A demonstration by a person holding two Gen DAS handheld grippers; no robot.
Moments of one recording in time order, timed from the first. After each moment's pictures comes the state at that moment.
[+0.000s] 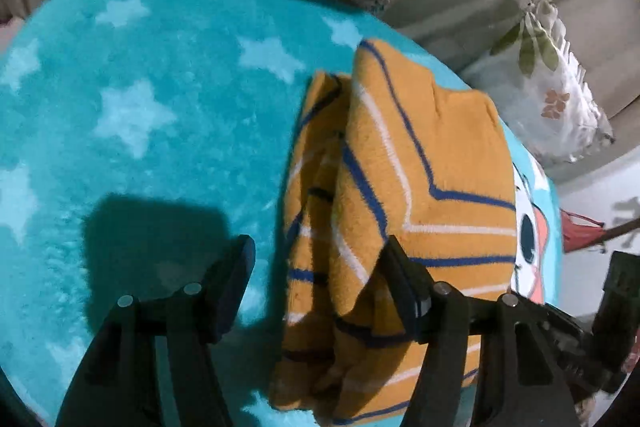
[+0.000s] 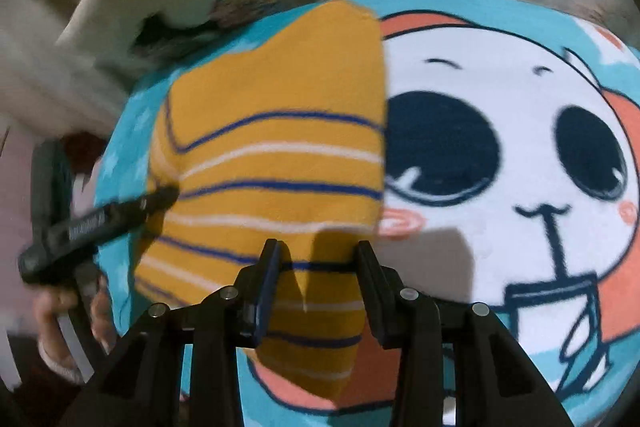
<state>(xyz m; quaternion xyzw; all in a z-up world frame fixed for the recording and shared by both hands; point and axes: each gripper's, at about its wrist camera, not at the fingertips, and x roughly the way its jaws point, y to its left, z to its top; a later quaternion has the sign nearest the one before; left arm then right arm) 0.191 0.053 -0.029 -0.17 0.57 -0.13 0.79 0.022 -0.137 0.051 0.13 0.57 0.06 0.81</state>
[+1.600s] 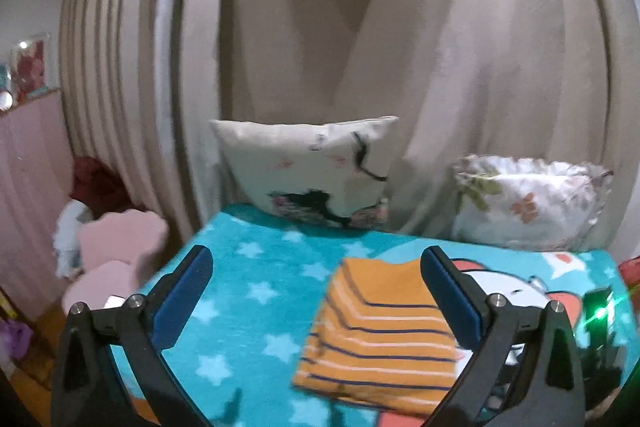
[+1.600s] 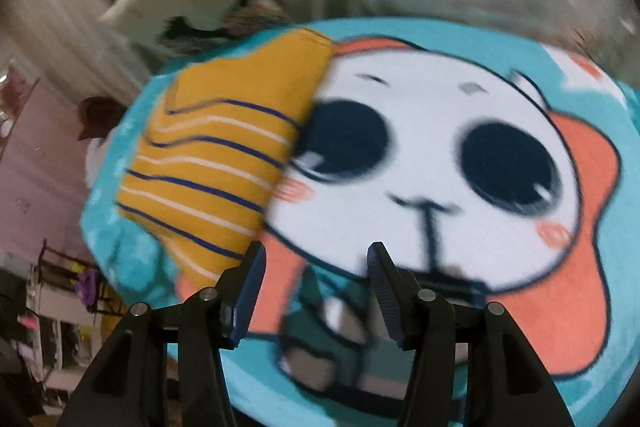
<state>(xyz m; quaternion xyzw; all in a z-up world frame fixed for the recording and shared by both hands) 0.018 -0.009 0.207 -0.01 0.25 0.07 0.97 -0.022 -0.217 0.091 0.10 0.52 0.13 0.84</state>
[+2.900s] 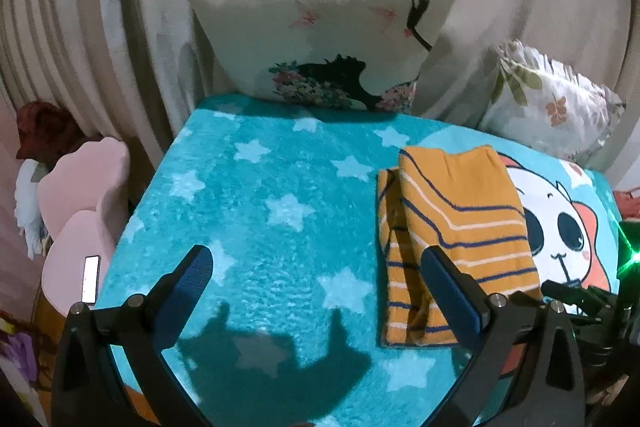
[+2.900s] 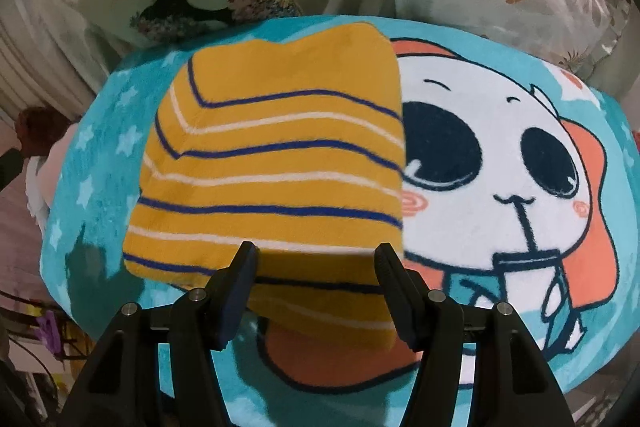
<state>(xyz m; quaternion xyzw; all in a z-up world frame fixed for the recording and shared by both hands) 0.099 0.106 0.085 -0.02 0.45 -0.03 0.89 0.005 -0.068 0.079 0.06 0.54 -0.03 0.84</state>
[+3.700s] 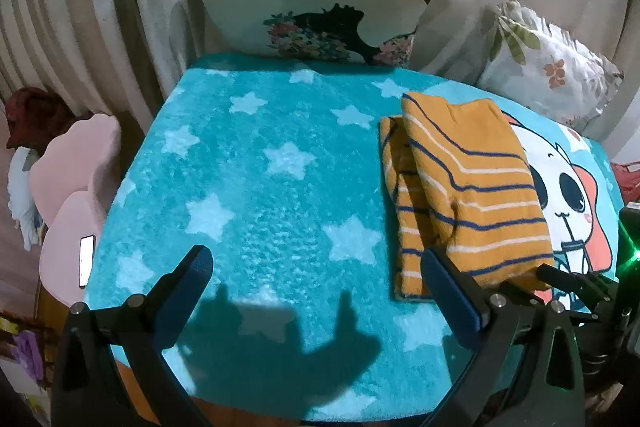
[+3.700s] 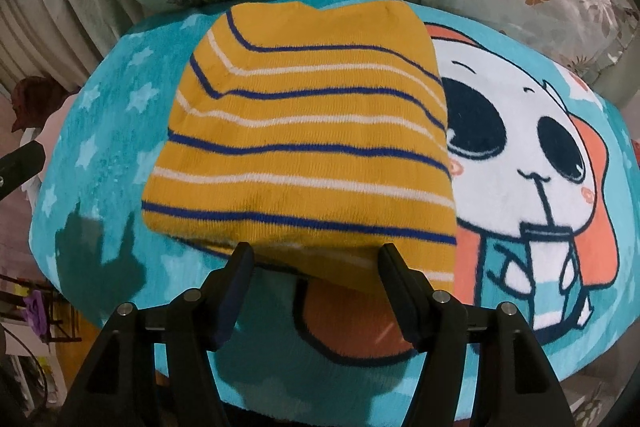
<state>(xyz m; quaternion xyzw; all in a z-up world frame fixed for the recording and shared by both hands) 0.082 0.116 0.053 -0.01 0.50 -0.05 0.87 -0.013 -0.029 0.062 0.03 0.56 -0.04 0.82</state>
